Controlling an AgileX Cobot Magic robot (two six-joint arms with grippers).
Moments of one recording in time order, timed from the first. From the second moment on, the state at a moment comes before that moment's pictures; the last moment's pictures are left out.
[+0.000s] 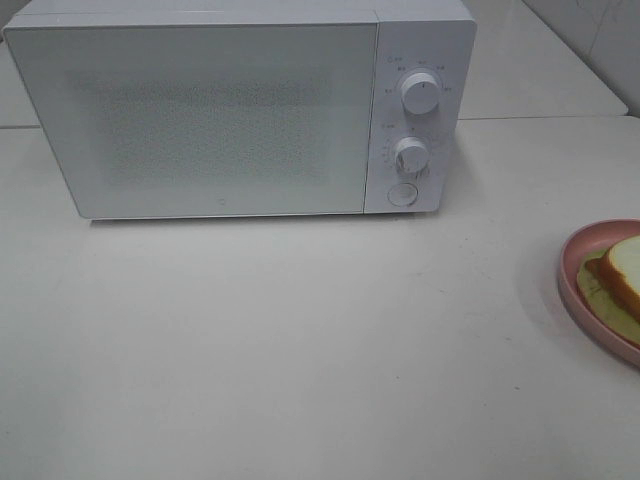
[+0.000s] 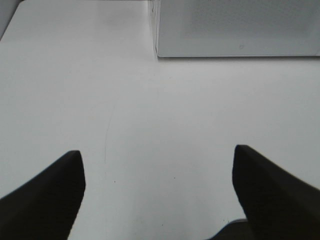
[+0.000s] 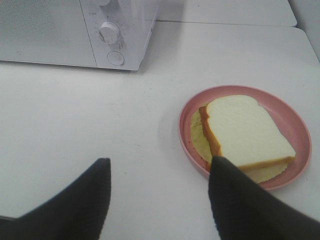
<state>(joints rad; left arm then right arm) 0.02 0.03 -0.52 -0.09 1.08 0.07 0.12 -0.01 -0.50 0.02 1.00 0.00</state>
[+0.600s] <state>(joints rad) 0.02 0.00 -0.52 -0.09 1.08 0.07 0.12 -0.01 -0.50 0.02 1.00 0.00</state>
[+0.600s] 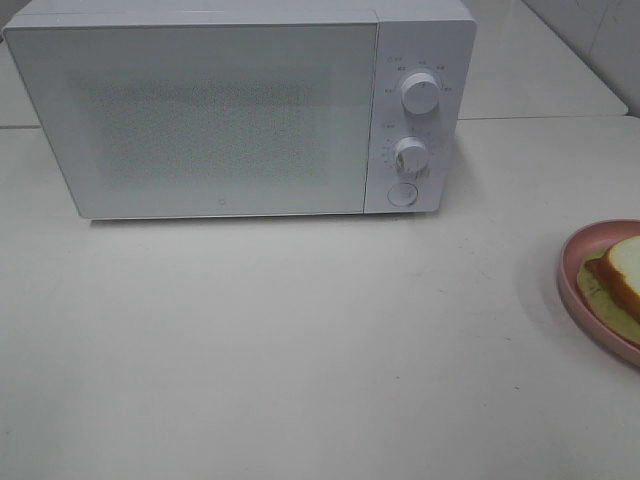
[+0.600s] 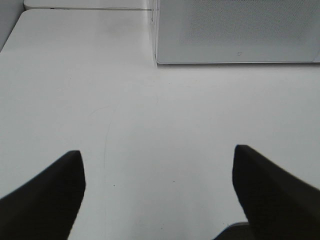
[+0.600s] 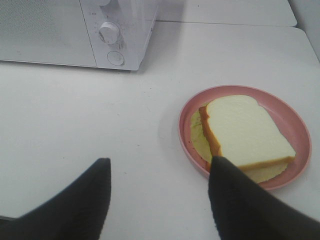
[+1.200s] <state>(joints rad) 0.02 0.00 -0.52 -0.10 1.08 0.06 0.12 -0.01 -0.50 0.02 1.00 0.00</state>
